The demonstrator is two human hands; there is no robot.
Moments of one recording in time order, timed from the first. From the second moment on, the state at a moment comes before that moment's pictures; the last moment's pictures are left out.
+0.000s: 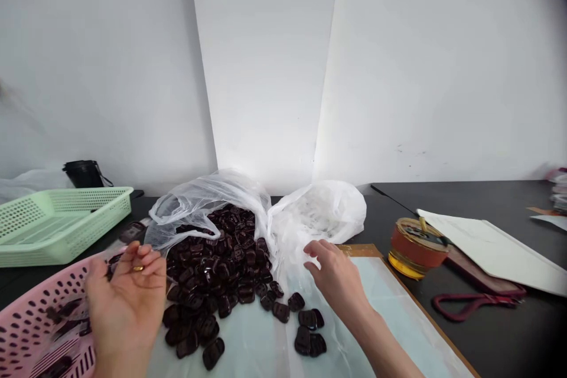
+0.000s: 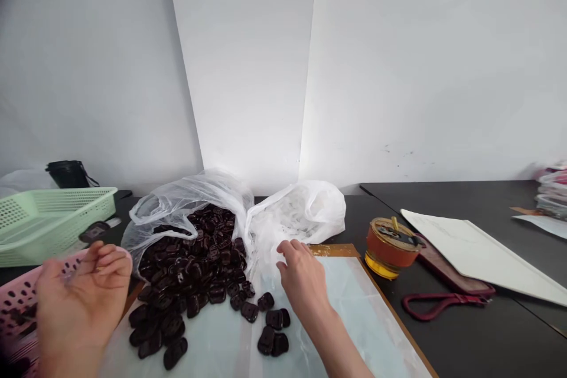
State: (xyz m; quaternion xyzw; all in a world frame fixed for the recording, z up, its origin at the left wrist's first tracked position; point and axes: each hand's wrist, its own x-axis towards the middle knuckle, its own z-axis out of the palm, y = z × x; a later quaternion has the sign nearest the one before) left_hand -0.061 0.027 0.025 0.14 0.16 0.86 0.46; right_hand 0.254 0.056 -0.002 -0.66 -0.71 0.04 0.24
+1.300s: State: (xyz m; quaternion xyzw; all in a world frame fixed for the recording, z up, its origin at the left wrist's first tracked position) left_hand 0.024 0.014 -0.012 0.49 0.47 0.55 0.48; right_hand 0.212 0.039 -0.009 -0.36 -0.55 0.66 0.37
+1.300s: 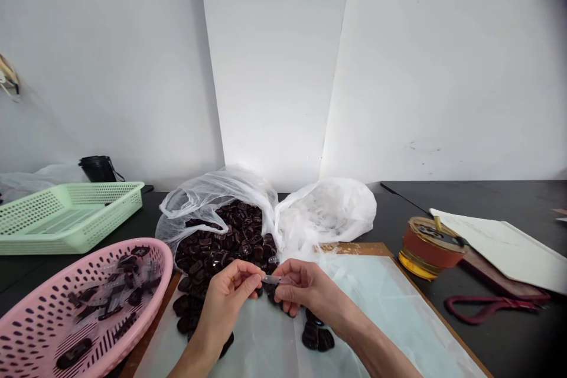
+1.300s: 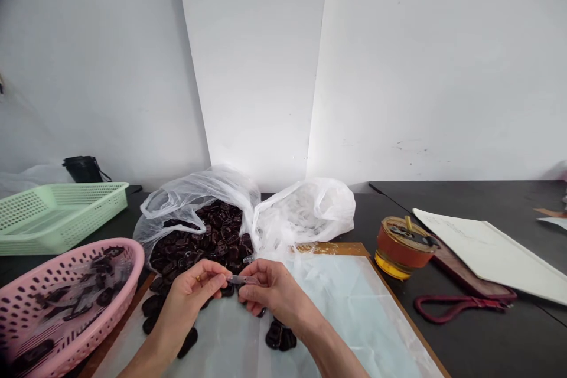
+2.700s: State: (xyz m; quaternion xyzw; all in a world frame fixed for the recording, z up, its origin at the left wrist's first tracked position) left_hand 0.033 0.007 -0.035 0.77 0.40 0.43 0.26; right_hand 0.216 0.037 -0.003 -0.32 -0.41 0.71 0.48
